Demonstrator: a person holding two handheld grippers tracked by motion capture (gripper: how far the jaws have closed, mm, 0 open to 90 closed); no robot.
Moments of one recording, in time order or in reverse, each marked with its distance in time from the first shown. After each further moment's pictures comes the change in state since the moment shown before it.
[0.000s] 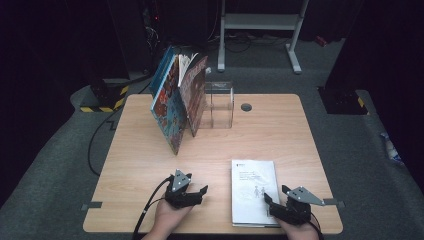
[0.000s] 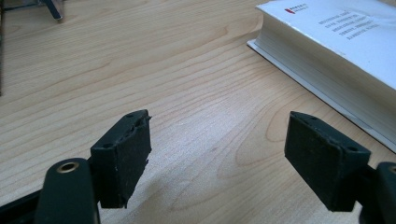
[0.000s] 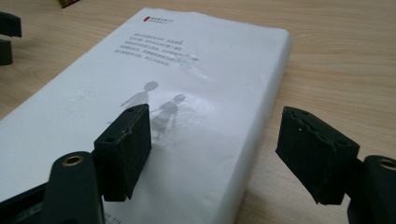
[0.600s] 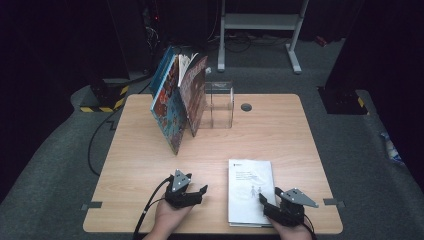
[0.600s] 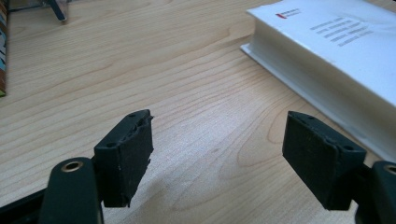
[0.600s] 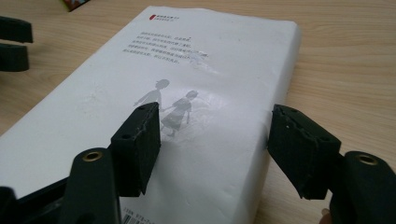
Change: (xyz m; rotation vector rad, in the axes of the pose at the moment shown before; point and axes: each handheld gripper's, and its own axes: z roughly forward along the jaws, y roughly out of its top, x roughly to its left) left arm 0.000 0.000 0.000 -0.005 0.010 -0.001; right arm 0.020 0.001 0.005 0.012 -0.001 0.043
